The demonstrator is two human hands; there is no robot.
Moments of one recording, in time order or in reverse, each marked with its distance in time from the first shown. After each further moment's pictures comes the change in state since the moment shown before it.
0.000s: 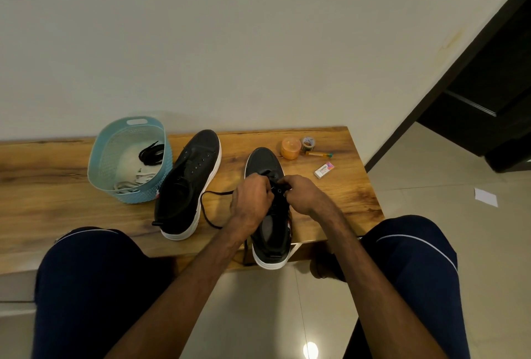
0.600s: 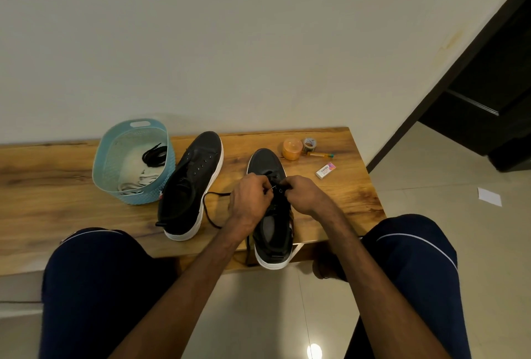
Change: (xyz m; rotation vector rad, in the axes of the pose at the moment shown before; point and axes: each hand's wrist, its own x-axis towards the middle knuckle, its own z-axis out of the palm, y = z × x) left_hand -0.005 -0.005 -0.006 -0.139 0.039 -0.019; right_hand -0.002 -0.004 -0.002 -0.072 -0.005 -0.014
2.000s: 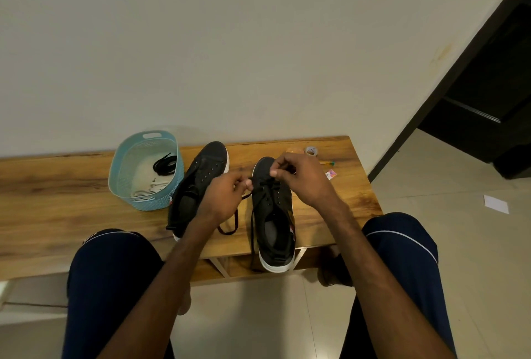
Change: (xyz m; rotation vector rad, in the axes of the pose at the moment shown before) left_hand -0.015 -0.029 -0.072 -0.250 -0.062 0.074; right_hand -0.027 -0.033 -0.029 0.170 0.289 -0.499
